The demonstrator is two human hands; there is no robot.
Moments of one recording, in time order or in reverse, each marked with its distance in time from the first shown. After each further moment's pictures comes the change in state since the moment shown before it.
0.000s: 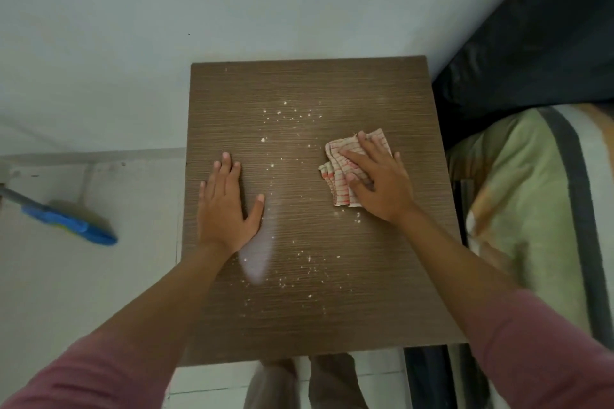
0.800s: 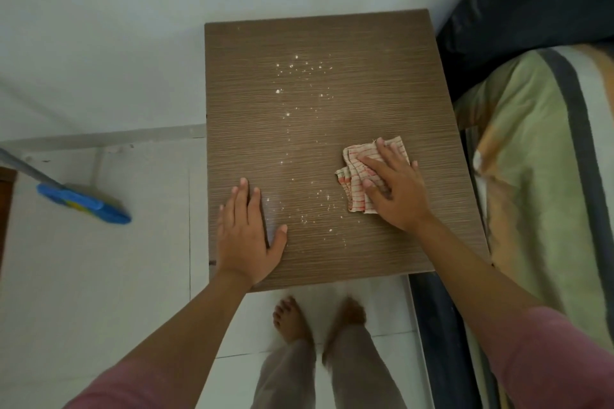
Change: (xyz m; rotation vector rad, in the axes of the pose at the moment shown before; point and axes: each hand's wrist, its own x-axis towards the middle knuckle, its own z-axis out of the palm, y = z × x) left_hand -0.133 -0.022 0.016 0.075 -0.041 0.097; right_hand -0.114 -0.026 0.031 0.013 0.063 0.083
